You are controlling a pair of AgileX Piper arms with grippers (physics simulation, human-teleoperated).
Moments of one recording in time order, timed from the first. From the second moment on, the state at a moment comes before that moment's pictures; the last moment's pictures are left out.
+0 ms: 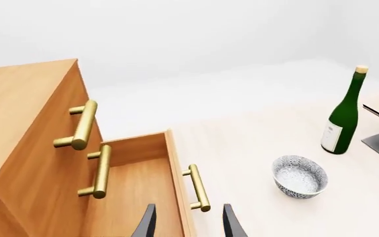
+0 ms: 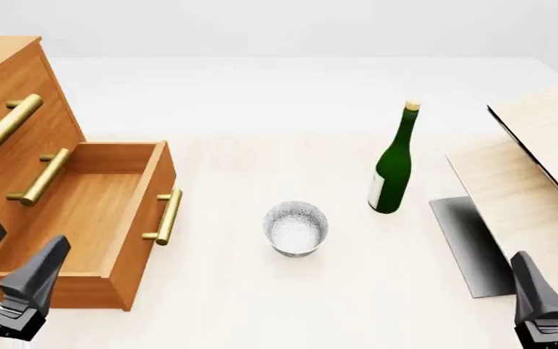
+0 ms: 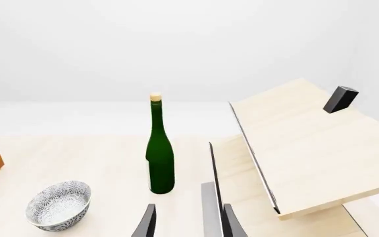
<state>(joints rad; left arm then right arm) -0.21 0.18 -0.23 0.17 0.06 0.00 0.01 0.00 0.00 0.00</state>
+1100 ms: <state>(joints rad) -0.19 0.52 -0.37 0.27 -0.07 0.00 0.01 0.00 0.00 0.00</state>
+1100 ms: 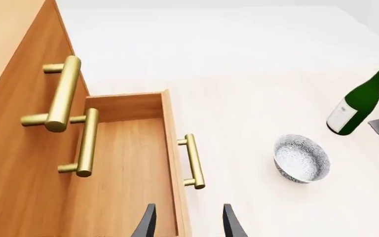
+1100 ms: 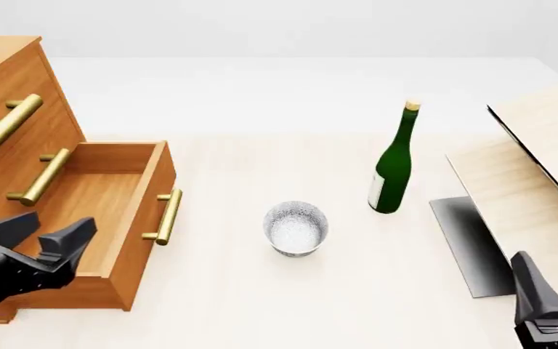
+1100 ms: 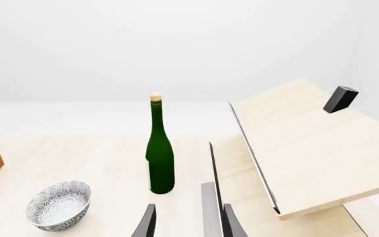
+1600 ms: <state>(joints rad) -0.17 0.68 -0.40 0.23 -0.10 0.00 0.01 0.00 0.00 0.00</state>
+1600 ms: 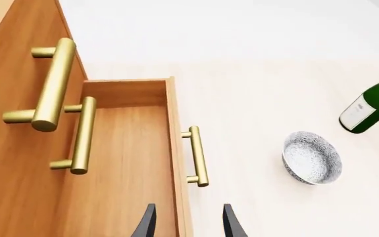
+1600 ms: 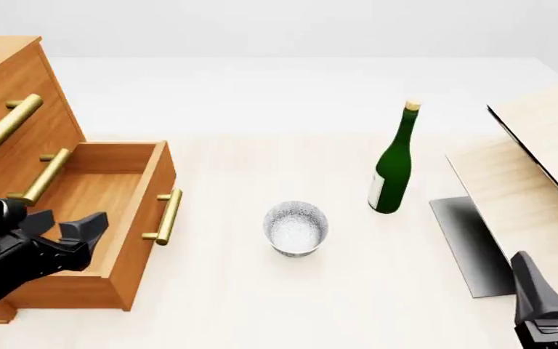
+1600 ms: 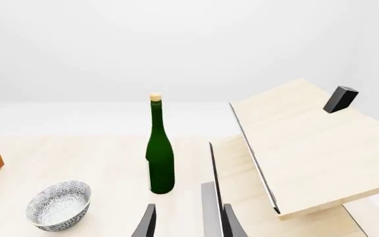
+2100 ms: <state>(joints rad) -0.17 0.82 -0.38 0.14 -0.13 0.00 0.01 0.00 0.00 0.00</state>
